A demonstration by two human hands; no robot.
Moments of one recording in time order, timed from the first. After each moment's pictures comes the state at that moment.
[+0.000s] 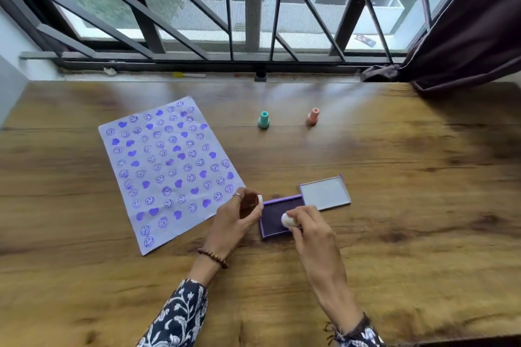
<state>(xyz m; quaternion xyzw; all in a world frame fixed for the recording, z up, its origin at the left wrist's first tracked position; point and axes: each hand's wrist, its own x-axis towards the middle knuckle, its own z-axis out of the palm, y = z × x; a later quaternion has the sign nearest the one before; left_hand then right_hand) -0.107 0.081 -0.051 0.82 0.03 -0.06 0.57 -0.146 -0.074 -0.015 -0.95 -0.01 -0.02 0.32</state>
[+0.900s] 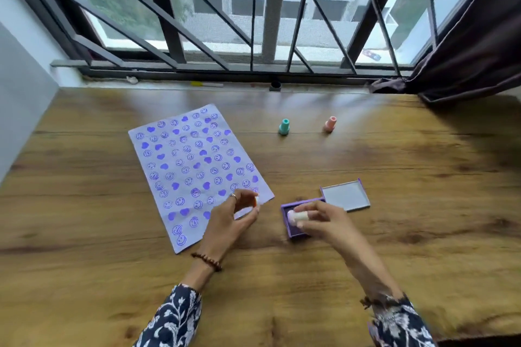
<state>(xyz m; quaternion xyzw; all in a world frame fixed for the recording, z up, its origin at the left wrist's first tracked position) -0.118 0.134 -0.030 0.79 0.02 -0.03 0.61 -0.120 -0.065 0.014 -0.75 0.15 0.23 0.60</state>
